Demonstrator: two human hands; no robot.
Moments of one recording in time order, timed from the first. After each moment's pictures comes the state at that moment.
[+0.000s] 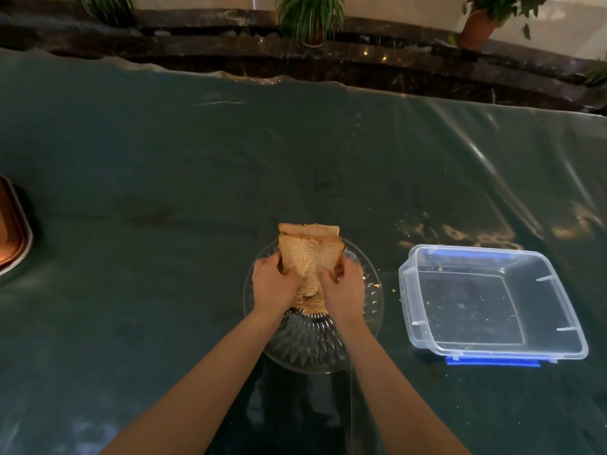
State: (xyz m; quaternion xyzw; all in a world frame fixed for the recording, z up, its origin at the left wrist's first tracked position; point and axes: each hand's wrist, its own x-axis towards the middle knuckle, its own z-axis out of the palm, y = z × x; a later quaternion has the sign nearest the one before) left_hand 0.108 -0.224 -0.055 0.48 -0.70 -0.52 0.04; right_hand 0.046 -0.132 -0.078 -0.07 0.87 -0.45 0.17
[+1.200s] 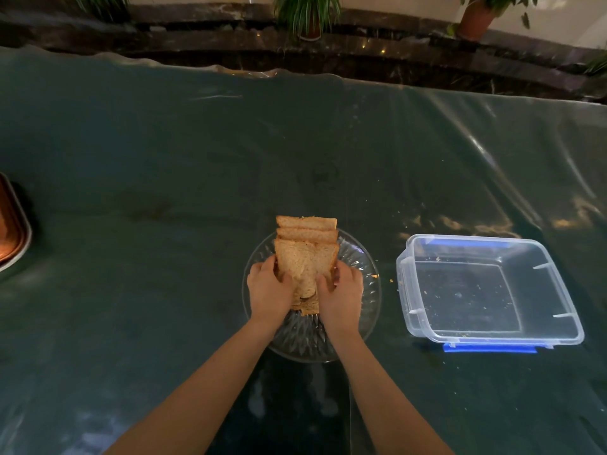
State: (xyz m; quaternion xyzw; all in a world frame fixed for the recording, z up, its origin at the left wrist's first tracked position) left_hand 0.124 -0.212 -0.067 0.49 -0.75 -0.45 0.02; right_hand 0.072 -0.119 -0.083 -0.06 0.90 -0.41 0.15
